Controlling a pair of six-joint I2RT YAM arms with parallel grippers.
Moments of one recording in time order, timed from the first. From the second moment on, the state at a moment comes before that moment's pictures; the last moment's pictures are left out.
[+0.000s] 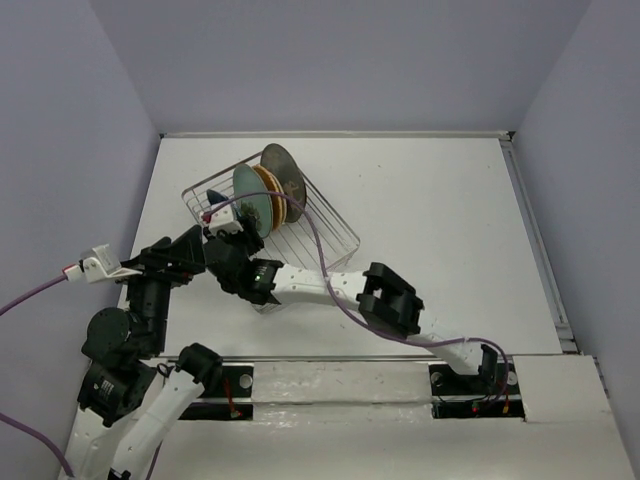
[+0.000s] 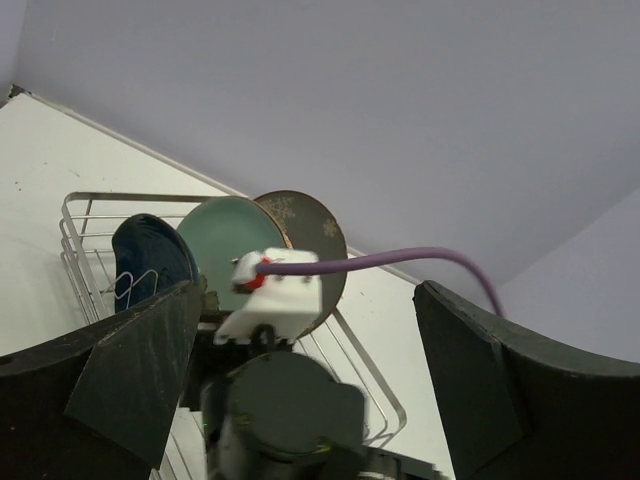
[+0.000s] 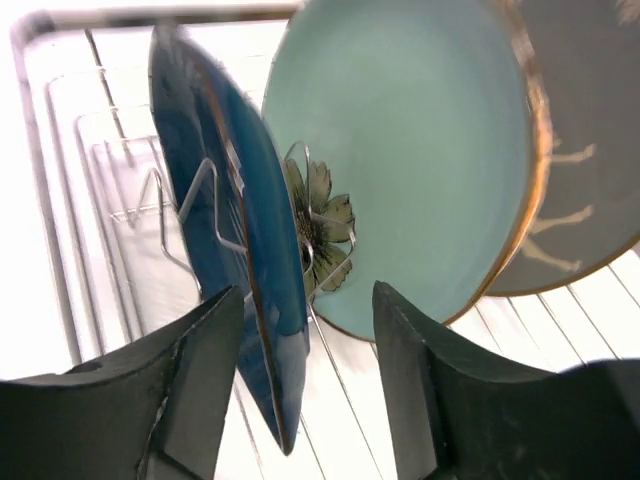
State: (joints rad) left arm -0.51 0.20 0.81 -0.40 -0.50 -0.54; right arm 1.26 2.51 2.17 0.05 1.14 0.06
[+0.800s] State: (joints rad) left arm -0.51 0.31 0.70 -0.40 -0.45 -0.47; right arm 1.19 1.15 0.86 0.12 0.55 0.24
